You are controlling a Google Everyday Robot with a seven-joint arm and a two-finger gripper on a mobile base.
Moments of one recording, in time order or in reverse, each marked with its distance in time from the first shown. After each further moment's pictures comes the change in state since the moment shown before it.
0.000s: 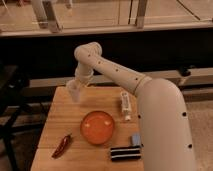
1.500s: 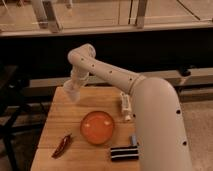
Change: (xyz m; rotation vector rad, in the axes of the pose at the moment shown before) arm -0.003 -0.018 0.017 -0.001 0.070 -0.010
